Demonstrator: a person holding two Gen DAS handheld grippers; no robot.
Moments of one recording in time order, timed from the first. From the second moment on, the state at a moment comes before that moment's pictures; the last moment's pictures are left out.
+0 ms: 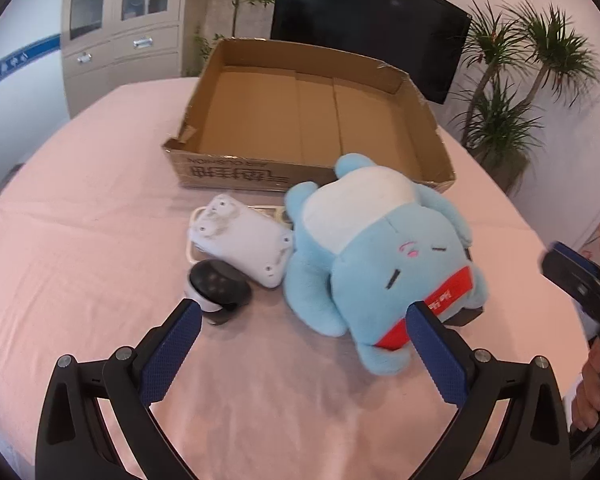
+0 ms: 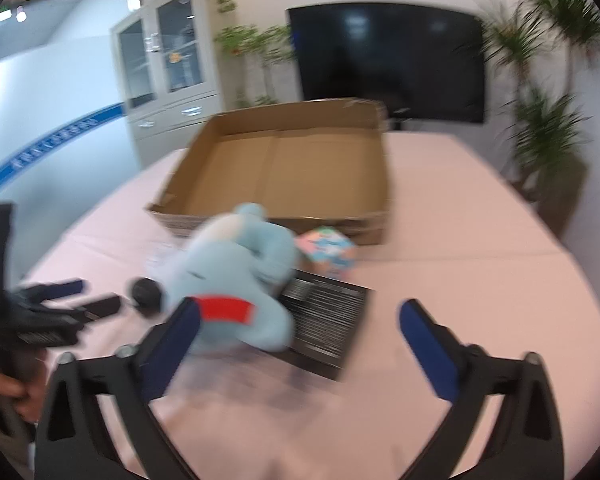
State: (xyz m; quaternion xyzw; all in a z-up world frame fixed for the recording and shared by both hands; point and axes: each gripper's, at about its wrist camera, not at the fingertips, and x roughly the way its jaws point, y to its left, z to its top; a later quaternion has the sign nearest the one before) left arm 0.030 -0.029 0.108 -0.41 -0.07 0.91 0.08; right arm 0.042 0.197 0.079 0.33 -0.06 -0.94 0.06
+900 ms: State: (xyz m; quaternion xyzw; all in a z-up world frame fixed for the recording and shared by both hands) left arm -0.036 -0.016 0.034 -0.52 -0.16 0.82 0.17; right arm -0.068 0.234 0.001 0.44 -0.10 -0.88 0.14
